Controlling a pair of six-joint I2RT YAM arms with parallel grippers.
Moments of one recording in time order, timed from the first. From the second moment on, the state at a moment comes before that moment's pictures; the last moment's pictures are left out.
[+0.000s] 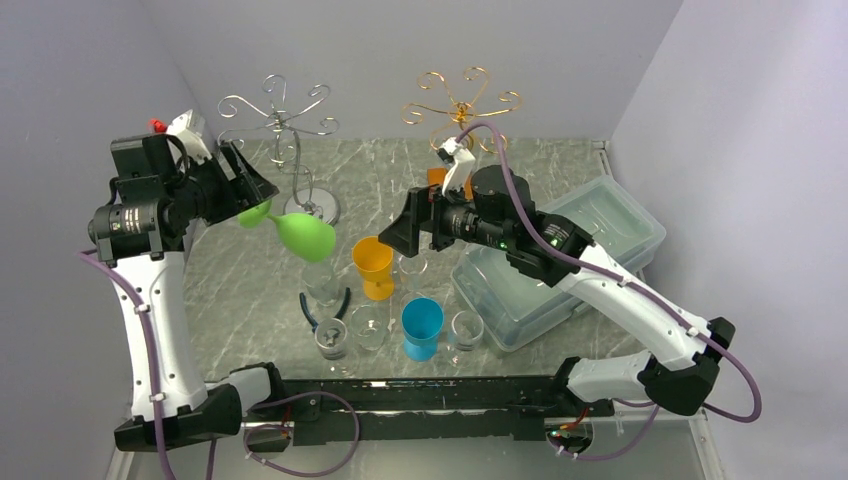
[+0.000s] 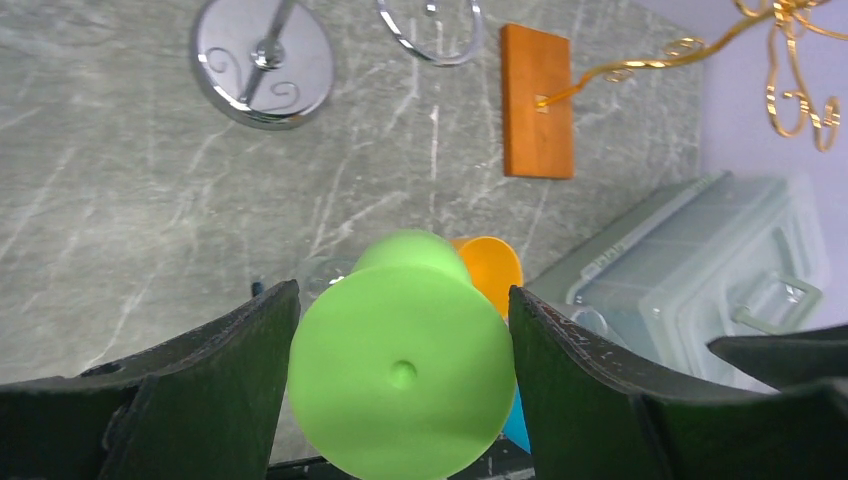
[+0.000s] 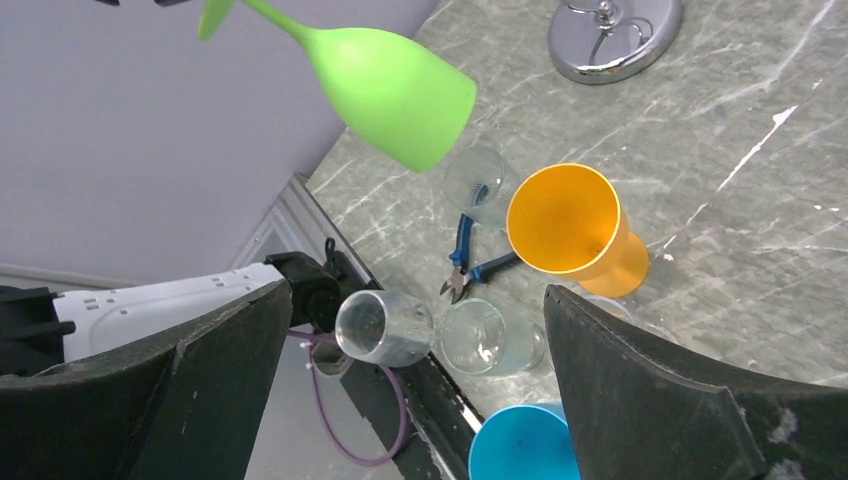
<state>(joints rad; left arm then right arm) 0.21 1.15 1.70 -1.17 0.40 -0.32 0.91 1.25 1.43 -0.48 -0.14 0.56</state>
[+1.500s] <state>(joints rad) 0.13 1.23 1.48 -0.59 1.00 -0.88 0.71 1.14 1.08 0.13 -0.39 1.02</state>
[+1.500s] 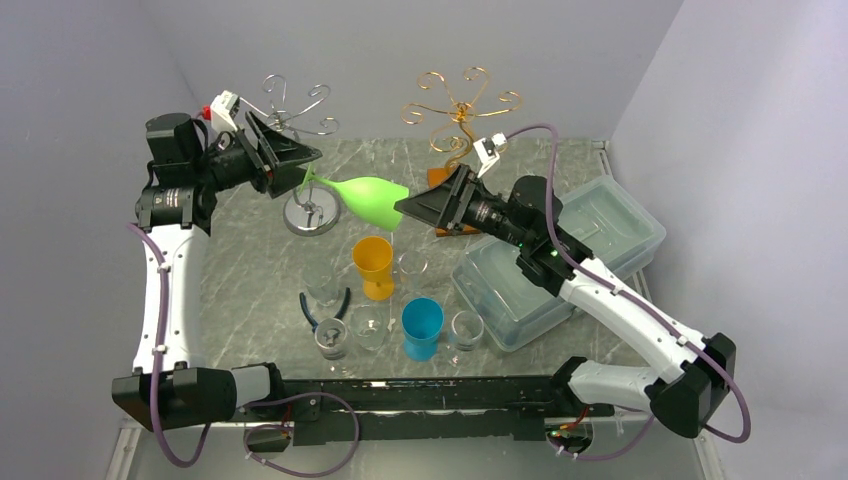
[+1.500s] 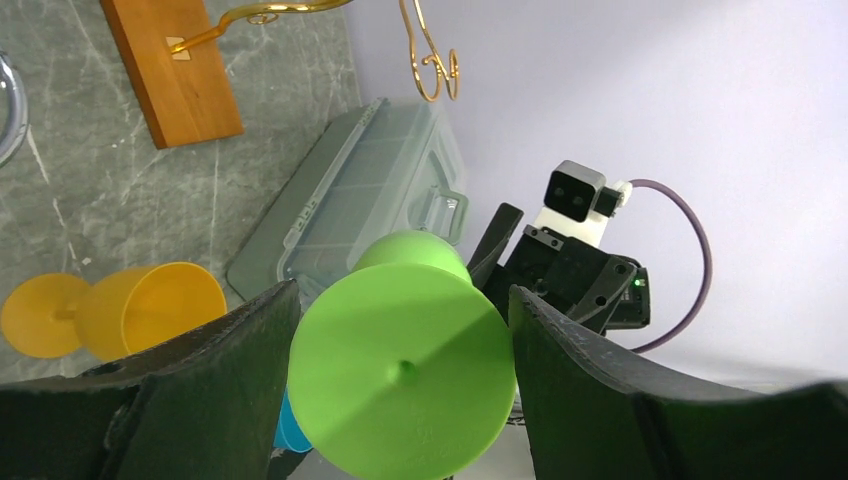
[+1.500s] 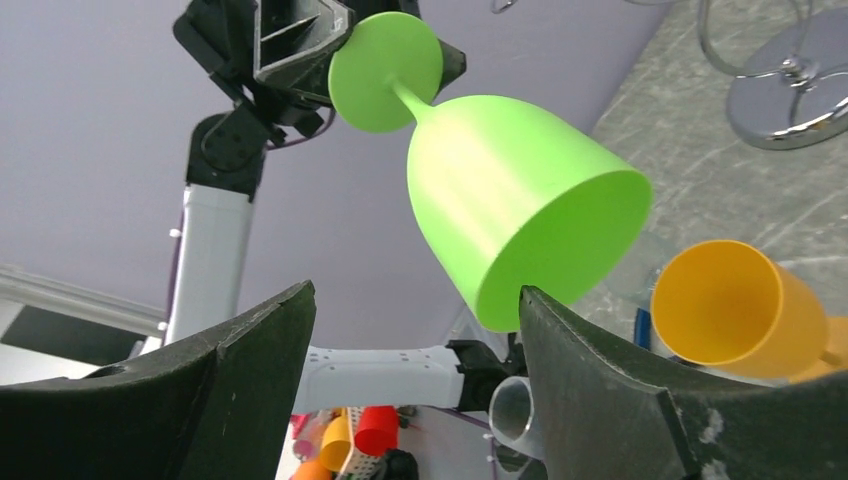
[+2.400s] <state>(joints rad) 0.11 1.19 1.36 -0.37 1.02 -1.07 0.71 1.23 1.07 0.32 -0.40 1.20</state>
